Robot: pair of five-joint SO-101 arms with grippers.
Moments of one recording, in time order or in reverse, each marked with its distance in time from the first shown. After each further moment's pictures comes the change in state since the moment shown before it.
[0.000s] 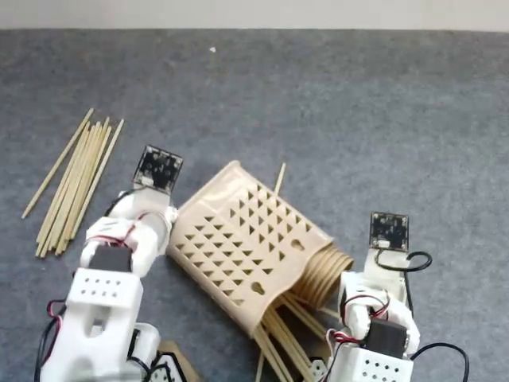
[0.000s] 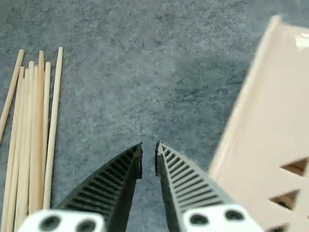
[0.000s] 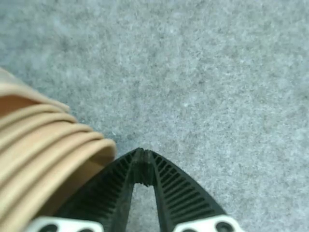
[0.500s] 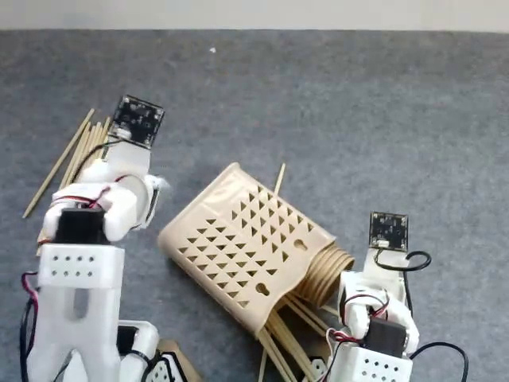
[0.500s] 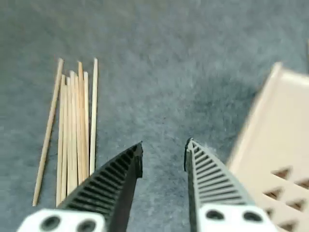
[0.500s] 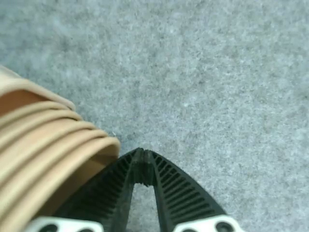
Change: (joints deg) left arm -2.5 -0.7 -33.1 32.3 -0.5; right arm 0.0 0.0 0.0 0.0 0.0
